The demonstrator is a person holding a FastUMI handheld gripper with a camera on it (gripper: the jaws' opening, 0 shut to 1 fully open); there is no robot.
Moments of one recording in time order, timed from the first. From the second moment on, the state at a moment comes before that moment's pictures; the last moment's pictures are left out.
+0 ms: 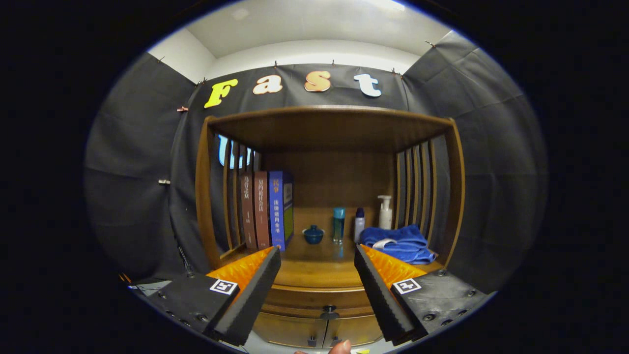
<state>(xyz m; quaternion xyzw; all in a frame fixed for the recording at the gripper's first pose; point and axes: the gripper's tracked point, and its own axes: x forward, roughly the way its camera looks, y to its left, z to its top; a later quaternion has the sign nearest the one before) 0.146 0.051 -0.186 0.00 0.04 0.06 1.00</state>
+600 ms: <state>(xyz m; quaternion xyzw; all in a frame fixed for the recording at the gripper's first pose) 0.178 0.038 -0.330 0.03 0.13 0.03 0.99</state>
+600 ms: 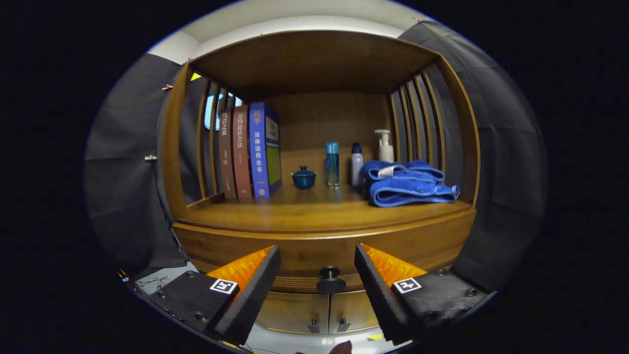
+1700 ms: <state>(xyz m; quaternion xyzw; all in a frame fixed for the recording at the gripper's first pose) 0.155 0.025 -0.392 0.02 0.18 0.03 0.98</state>
